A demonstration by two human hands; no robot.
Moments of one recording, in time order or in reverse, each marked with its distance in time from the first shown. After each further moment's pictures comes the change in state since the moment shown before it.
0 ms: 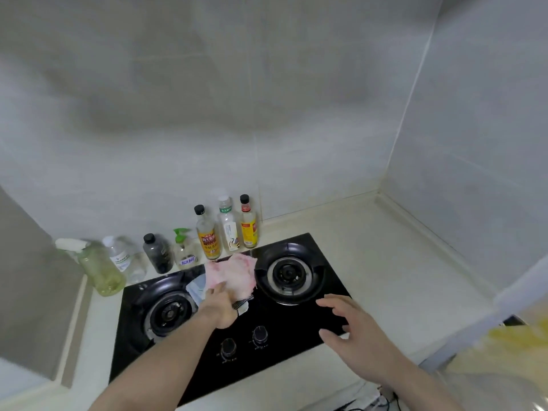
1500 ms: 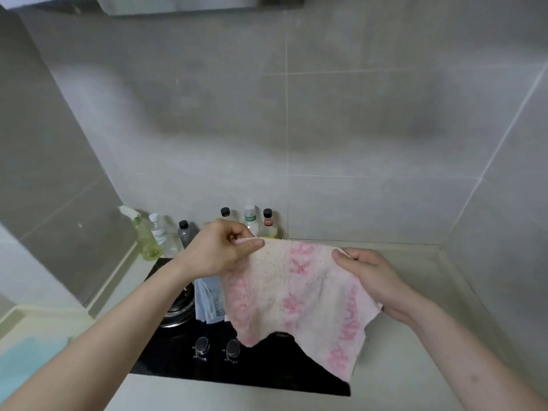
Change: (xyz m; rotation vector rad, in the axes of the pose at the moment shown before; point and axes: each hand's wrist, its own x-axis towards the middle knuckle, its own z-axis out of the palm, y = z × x) left_hand -0.140 0.168 -0.171 -0.677 0.642 0.237; right_hand 0.165 -0.013 -0.192 0.403 -0.362 -0.184
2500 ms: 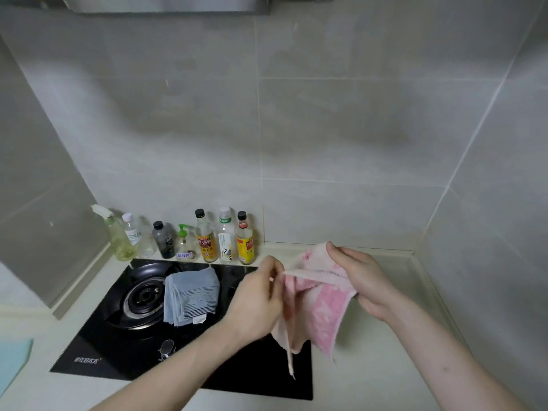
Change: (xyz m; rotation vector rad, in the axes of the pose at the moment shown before) left_hand -0.022 0.049 0.166 -0.065 0.155 0.038; right_hand -0.001 0.010 -0.060 0.288 0.133 0.182
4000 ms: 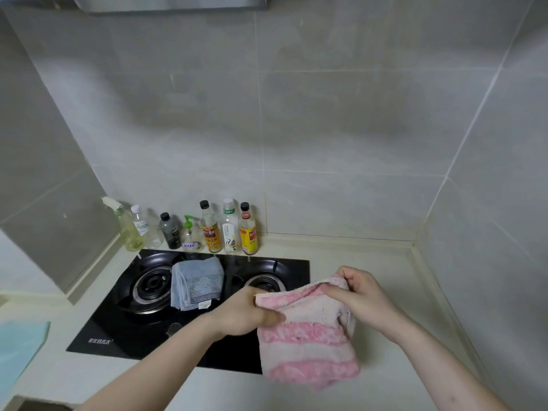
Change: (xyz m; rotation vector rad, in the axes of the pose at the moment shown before) left_hand -0.032 -0.040 -0.007 -0.222 -0.550 -0.373; right_hand -0.036 0.058 -0.026 -0.344 -0.105 -0.207
